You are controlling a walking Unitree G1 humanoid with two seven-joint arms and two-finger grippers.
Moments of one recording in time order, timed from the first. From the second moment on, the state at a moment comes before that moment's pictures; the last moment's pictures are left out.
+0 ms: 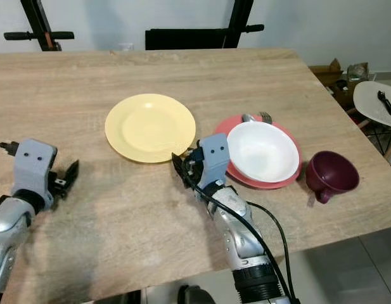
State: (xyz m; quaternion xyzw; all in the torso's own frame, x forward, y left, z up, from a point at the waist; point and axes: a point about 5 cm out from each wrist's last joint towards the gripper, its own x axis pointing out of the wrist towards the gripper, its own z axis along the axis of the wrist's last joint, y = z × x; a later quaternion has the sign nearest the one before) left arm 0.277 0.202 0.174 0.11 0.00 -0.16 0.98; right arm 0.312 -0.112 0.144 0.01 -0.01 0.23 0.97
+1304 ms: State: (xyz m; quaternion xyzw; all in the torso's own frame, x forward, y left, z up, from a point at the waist) left arm 0.262 0.172 0.194 0.17 0.07 -0.48 0.86; right arm 0.304 -0.119 0.133 -0.20 -0.03 0.29 0.94
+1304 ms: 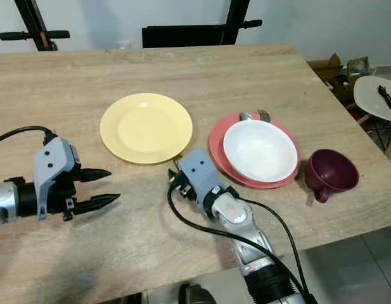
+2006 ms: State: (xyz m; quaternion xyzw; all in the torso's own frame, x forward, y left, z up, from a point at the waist) left arm 0.262 0.166 0.185 0.16 0.07 -0.47 0.87; right arm 0.283 -0.126 0.119 -0.14 0.00 0.33 0.93
